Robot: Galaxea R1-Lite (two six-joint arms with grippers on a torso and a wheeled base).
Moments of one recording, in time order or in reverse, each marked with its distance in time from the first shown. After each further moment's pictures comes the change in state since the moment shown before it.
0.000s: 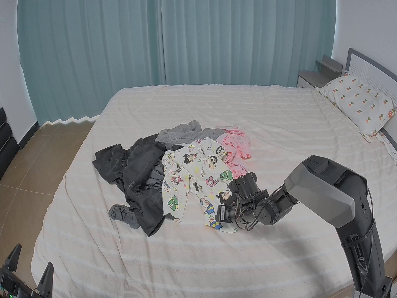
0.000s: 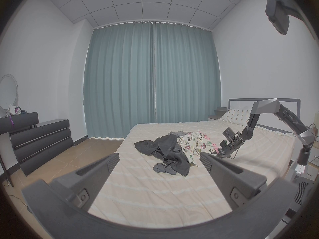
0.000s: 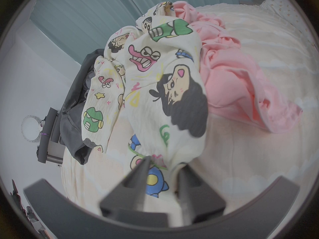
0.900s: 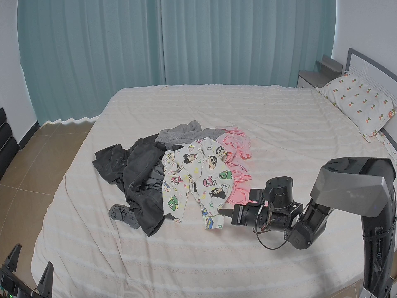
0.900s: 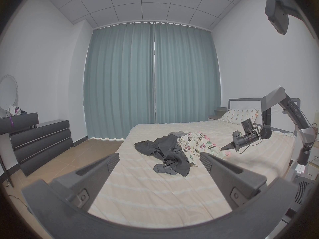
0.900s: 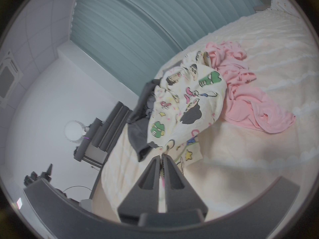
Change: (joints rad) left arm 0.000 0.000 0.000 -0.004 -0.001 0.000; right arm -0.016 -0.233 0.645 -0.869 0.261 0.087
